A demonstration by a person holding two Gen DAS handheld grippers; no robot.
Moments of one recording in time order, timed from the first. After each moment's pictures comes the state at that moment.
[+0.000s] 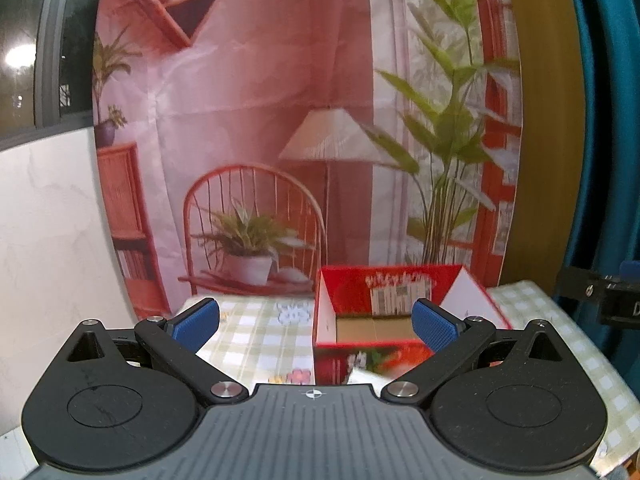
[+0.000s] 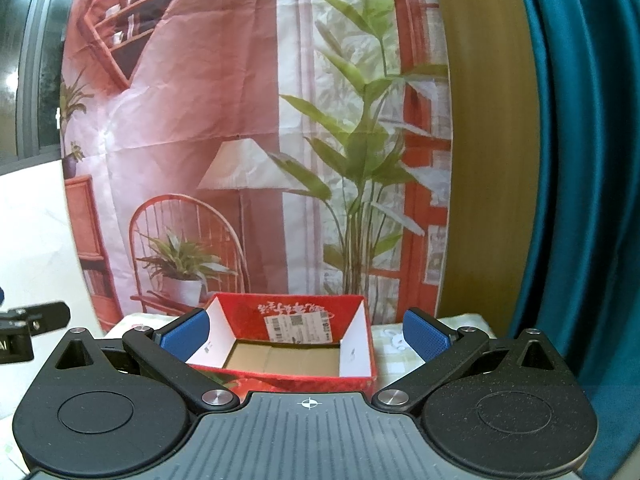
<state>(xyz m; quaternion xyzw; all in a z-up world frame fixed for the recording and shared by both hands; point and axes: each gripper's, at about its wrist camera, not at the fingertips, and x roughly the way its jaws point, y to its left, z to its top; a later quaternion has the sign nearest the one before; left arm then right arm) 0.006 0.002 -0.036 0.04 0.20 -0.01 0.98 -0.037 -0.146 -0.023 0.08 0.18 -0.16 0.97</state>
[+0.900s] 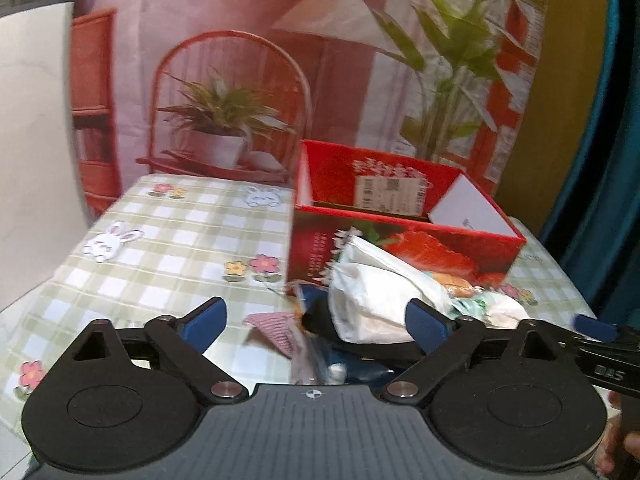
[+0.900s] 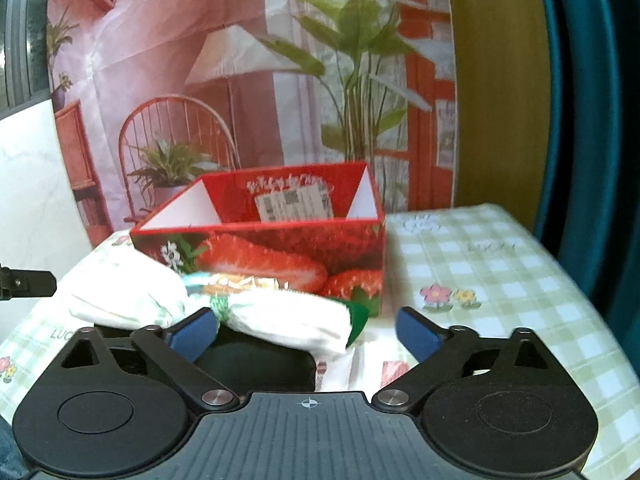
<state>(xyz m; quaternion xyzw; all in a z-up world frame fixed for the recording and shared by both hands) 0.052 0.037 -0.157 -0.04 0.31 -0.06 0.95 -0.030 -0.159 -0.180 0.13 0.28 -0.13 0.94</state>
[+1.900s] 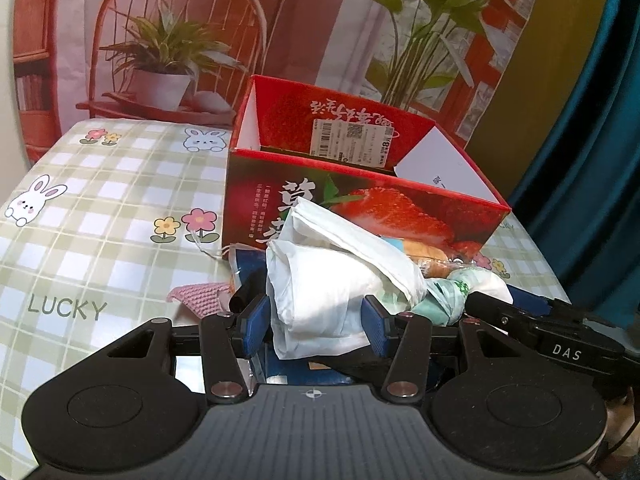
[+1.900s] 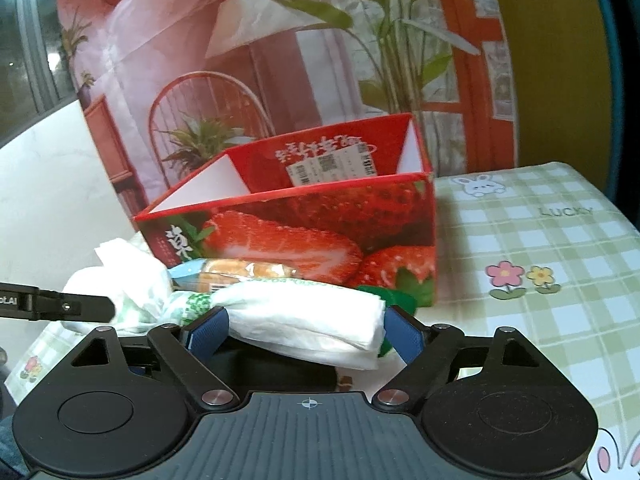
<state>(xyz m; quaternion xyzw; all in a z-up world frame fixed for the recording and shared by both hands) 0.100 0.019 -0.198 -0.08 0.38 -0.12 0.92 0.023 -0.197 -0.225 0.18 0.29 -0.04 0.94</state>
